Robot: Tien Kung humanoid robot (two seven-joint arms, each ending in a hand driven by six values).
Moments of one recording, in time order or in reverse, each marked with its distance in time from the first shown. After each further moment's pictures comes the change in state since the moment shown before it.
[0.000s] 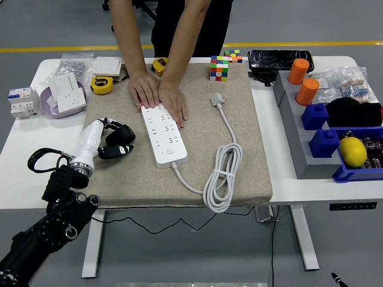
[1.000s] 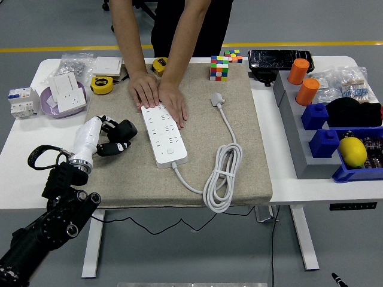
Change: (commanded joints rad) left arm -0.019 0.004 0.016 -0.012 0.019 0.029 0.022; right arm 0.001 -0.002 0.002 0.000 0.000 -0.001 -0.001
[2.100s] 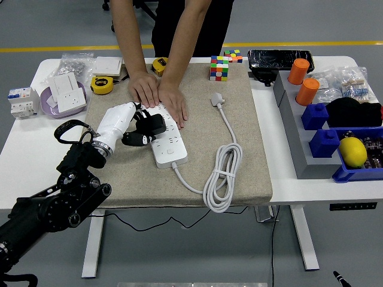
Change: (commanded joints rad) left arm -0.162 0.114 0.383 -0.022 -0.079 -0.025 0.038; right arm 0.004 -0.006 0.002 0.000 -0.006 0.000 -0.003
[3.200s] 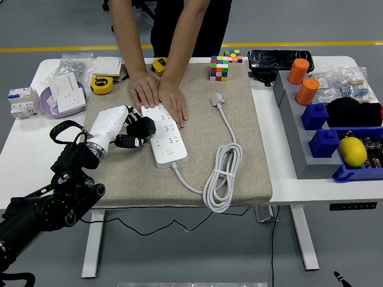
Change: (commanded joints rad) left arm -0.006 0.009 0.000 0.038 0.023 -0.018 0.005; right arm 0.002 -0.003 0.000 0.000 0.005 -0.001 0.002
